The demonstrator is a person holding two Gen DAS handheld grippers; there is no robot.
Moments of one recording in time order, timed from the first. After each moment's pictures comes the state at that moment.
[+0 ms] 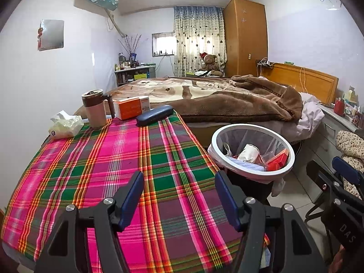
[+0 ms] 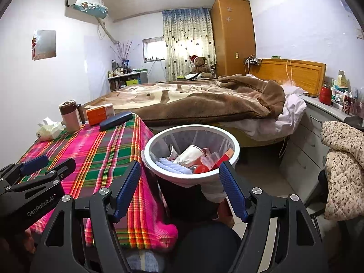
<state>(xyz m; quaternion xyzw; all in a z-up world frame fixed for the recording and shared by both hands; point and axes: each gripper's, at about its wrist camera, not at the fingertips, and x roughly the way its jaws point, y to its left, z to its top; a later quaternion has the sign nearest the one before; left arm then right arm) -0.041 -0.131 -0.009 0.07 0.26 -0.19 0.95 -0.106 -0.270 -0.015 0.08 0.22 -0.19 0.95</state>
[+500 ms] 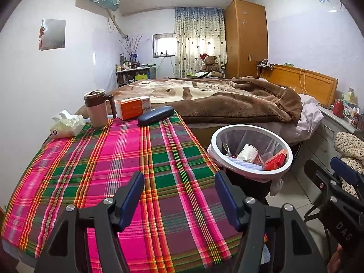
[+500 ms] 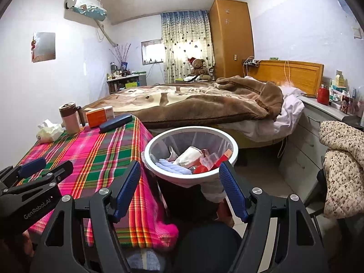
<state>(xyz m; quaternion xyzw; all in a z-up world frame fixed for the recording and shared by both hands) -0.050 -0.128 -0.003 0.06 0.26 -0.18 0.95 -0.110 -0.262 -0.016 0.08 0.21 -0.20 0.95</state>
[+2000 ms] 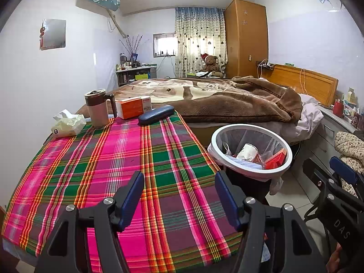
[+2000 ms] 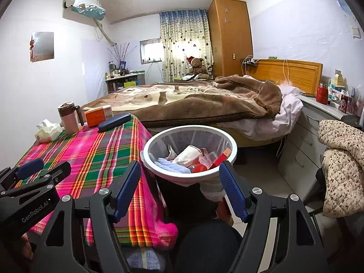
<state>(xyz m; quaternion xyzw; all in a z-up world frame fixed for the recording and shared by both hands) -0.052 -0.127 -0.005 0.06 0.26 -0.18 0.95 -0.111 -0.262 -0.017 0.08 0.22 -0.20 0.95</state>
